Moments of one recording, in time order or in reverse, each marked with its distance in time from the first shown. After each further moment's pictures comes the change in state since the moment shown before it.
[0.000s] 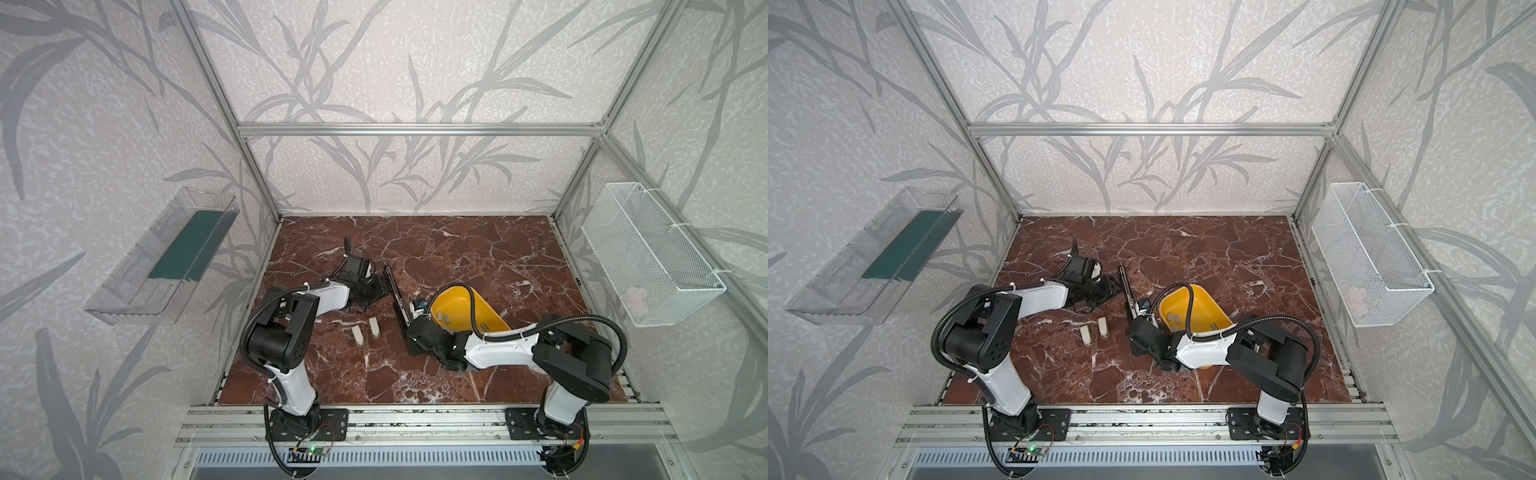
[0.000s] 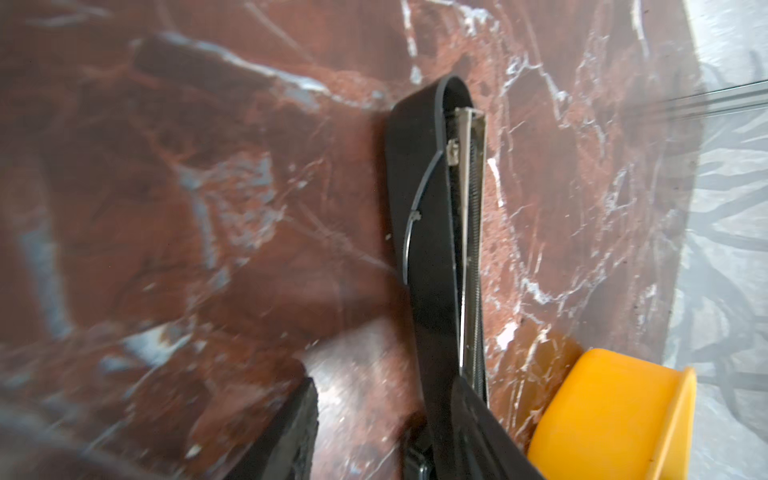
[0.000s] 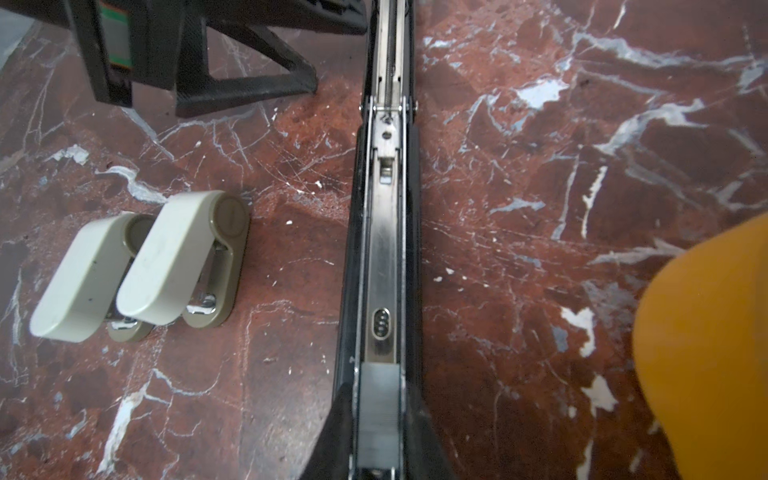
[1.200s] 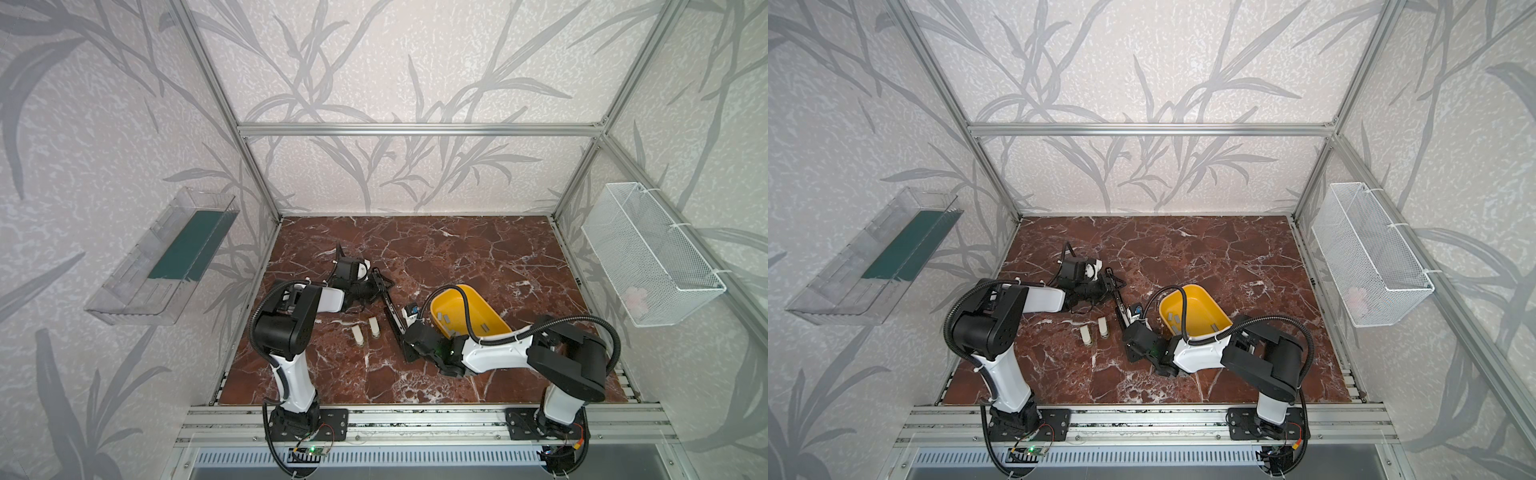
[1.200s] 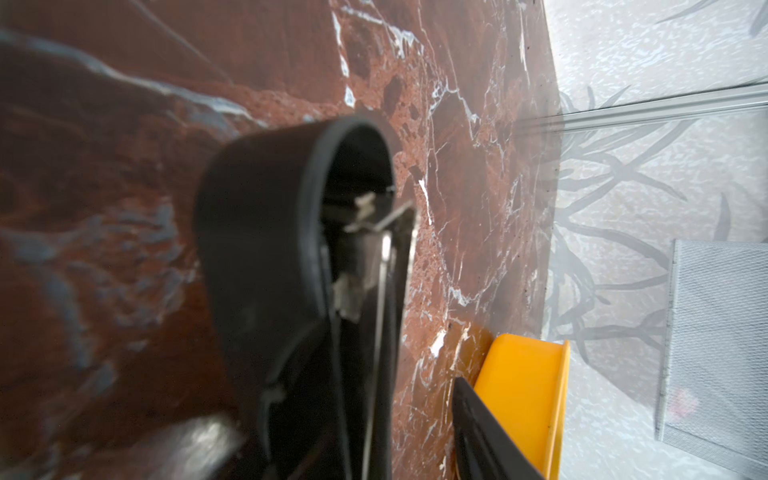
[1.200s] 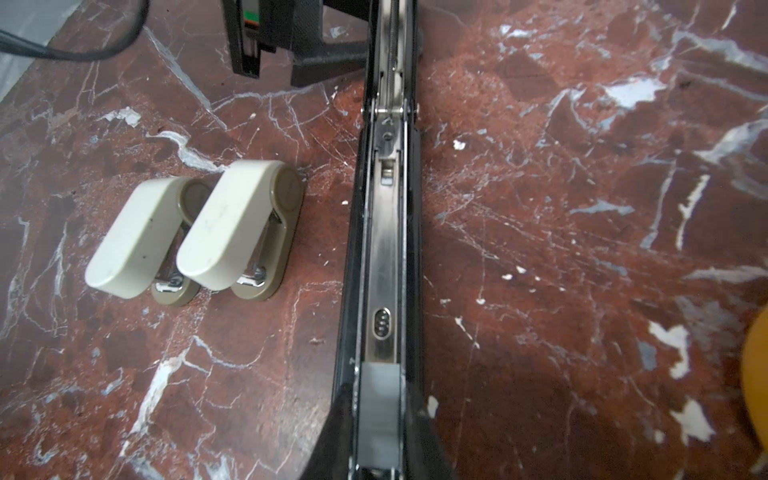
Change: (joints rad) left arm 0.083 0.081 -0.082 0.332 0.260 -0.093; right arm 0.042 0.025 -0.013 0.083 -0.033 -0.075
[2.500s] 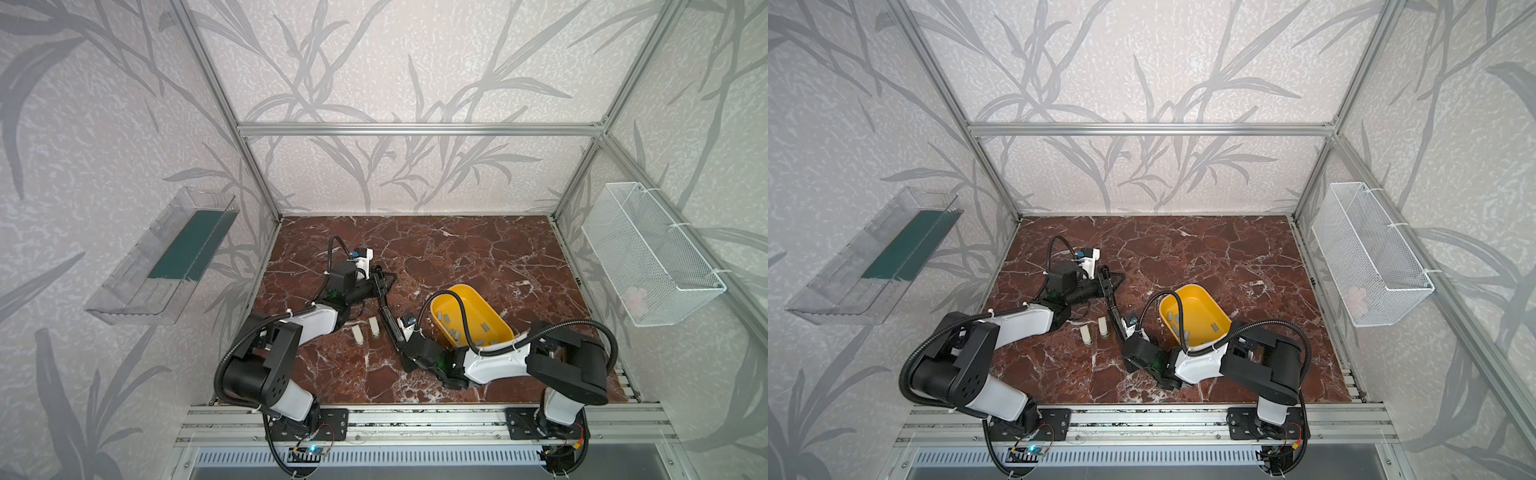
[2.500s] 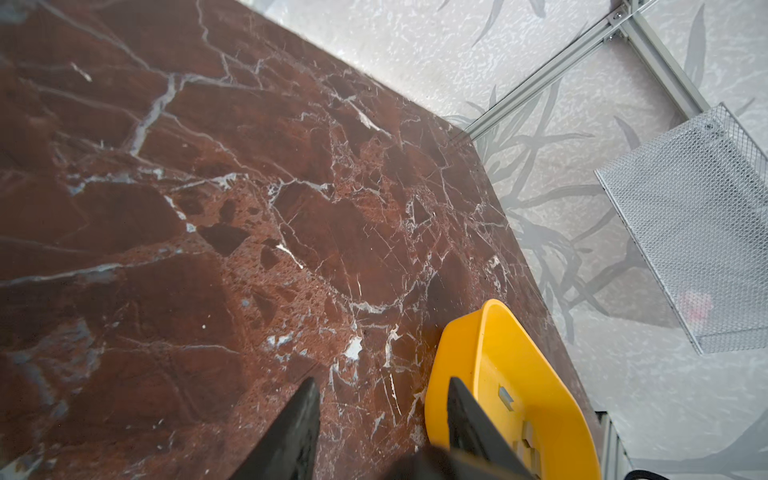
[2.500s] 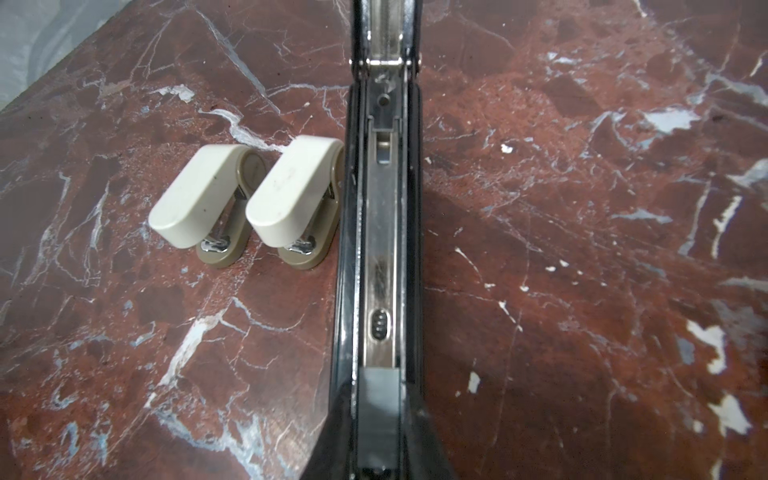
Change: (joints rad) left arm -0.095 -0.356 -0.193 0.180 -0.146 0.261; right arm 0.072 -0.002 -0.066 0.127 0.067 -0.069
